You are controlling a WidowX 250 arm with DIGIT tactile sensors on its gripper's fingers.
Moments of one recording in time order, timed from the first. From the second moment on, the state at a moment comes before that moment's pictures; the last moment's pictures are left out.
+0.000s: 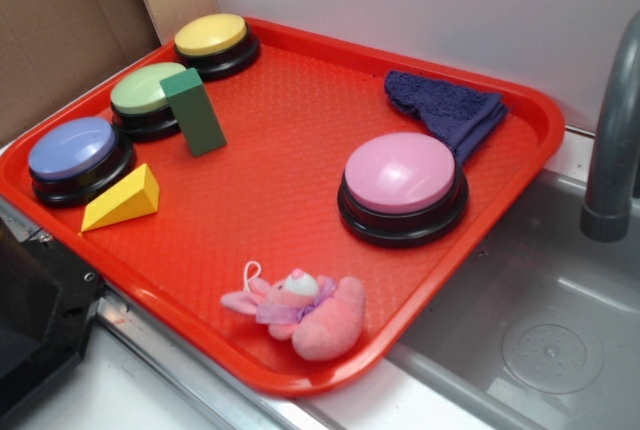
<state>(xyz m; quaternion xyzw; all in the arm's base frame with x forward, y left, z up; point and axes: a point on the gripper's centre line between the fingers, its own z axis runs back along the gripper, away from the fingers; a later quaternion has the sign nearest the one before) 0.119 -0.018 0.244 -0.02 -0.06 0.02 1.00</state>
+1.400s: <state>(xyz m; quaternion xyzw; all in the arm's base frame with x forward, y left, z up) 0.198 0.028 0.105 0.03 -0.09 0.52 0.85</state>
